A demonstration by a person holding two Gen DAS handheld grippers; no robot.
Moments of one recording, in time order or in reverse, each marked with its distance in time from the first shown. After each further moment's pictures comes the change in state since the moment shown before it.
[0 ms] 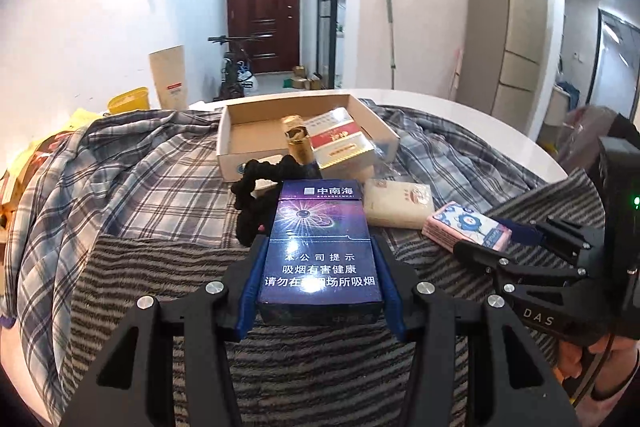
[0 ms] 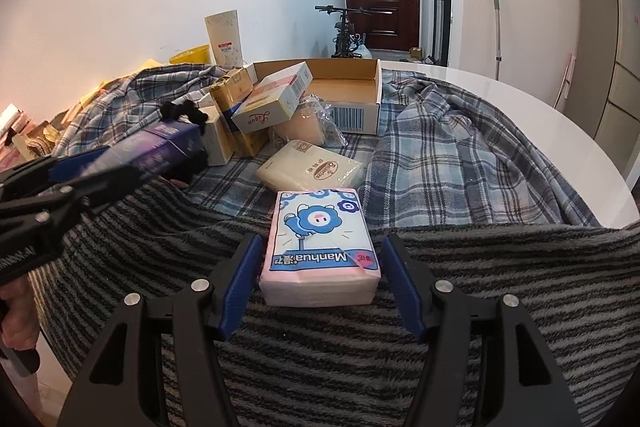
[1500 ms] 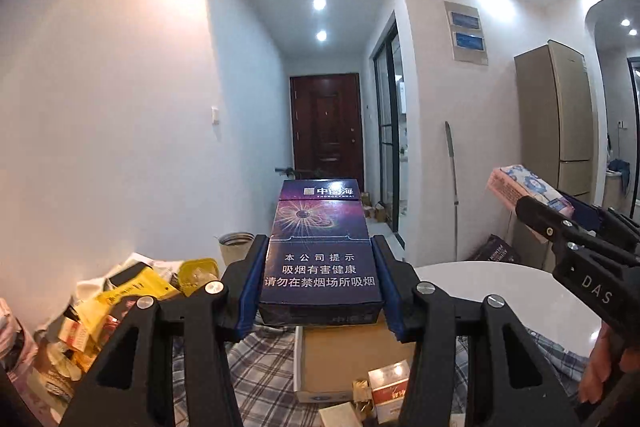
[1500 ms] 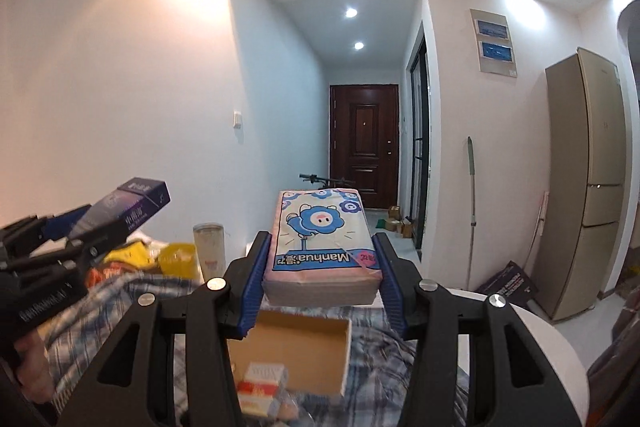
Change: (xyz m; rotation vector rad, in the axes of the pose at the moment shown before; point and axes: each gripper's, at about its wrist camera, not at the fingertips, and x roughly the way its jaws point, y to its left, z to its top) left arm -0.056 0.021 0.194 -0.036 -0.440 0.233; right arm -0.092 0.015 0.212 -0.014 -0.603 -0.090
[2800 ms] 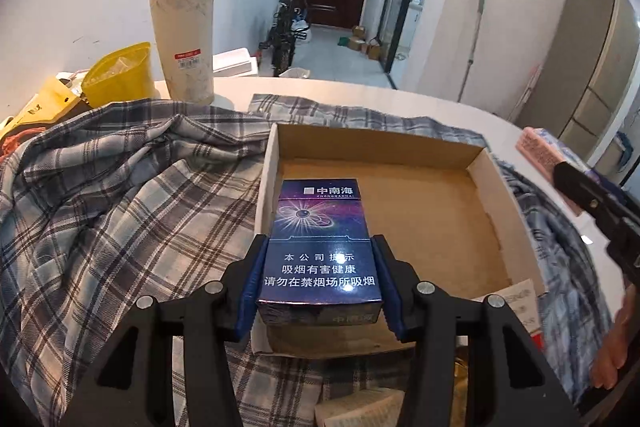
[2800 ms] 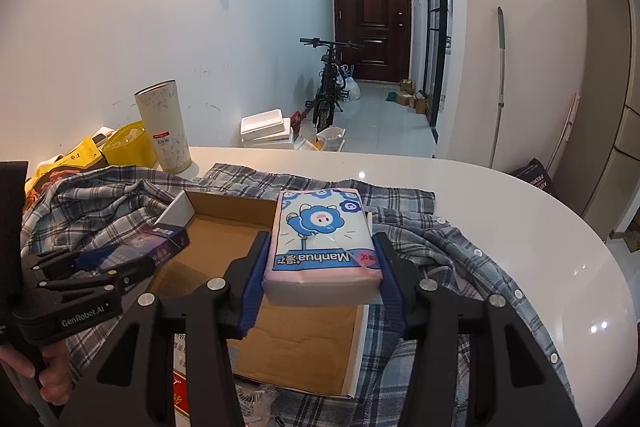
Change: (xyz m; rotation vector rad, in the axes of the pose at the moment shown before) left arm 0.226 0.032 -0.173 -0.143 0.654 -0.062; right arm 0.177 -0.025 -0.132 0.003 0.514 0.045
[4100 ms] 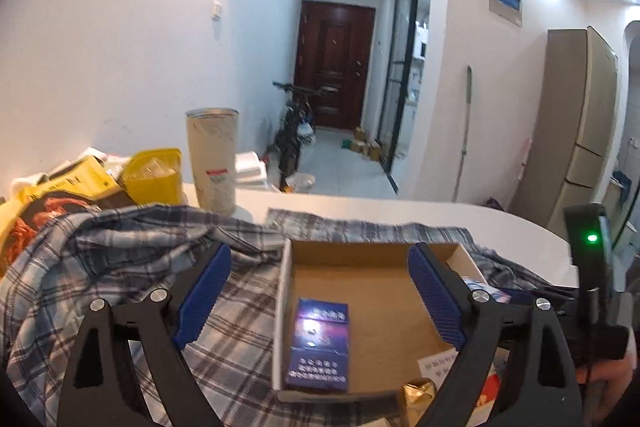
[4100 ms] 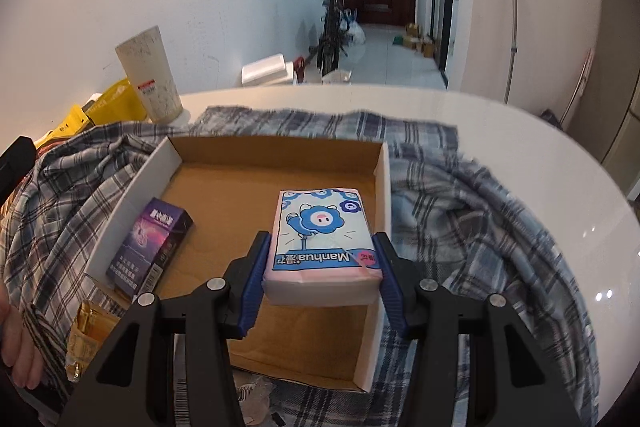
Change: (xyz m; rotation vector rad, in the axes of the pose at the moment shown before) left arm -0.076 0.000 0.002 0.003 -0.398 -0.004; right arm 0.058 -0.001 -0.023 0.055 0.239 0.048
